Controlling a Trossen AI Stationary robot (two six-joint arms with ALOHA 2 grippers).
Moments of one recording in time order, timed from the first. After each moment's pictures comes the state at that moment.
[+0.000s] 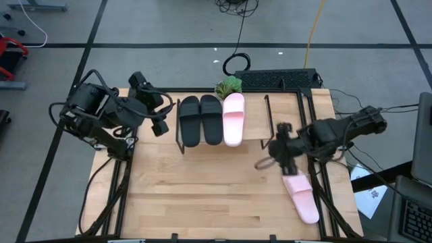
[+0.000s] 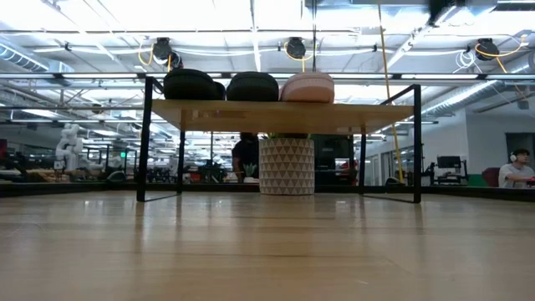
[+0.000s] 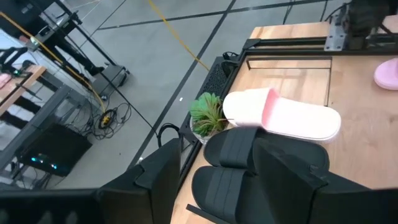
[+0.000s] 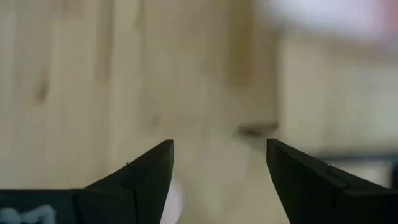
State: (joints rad) left arm -0.26 1.56 2.34 -1.57 -0.81 -0.20; right arm 0.36 1.32 1.46 -1.40 0.22 0.26
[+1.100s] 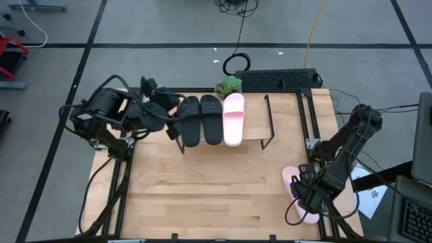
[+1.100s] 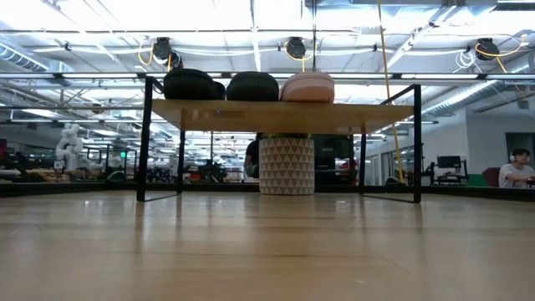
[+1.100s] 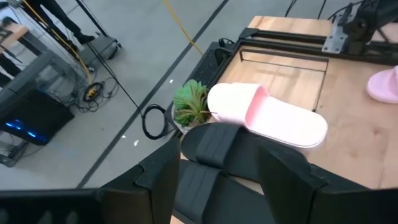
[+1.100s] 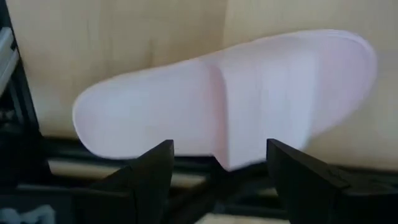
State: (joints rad) left arm -0.23 1.64 2.34 -1.56 -0.76 -0.37; right arm 0.95 1.32 0.97 -1.23 -0.11 0.86
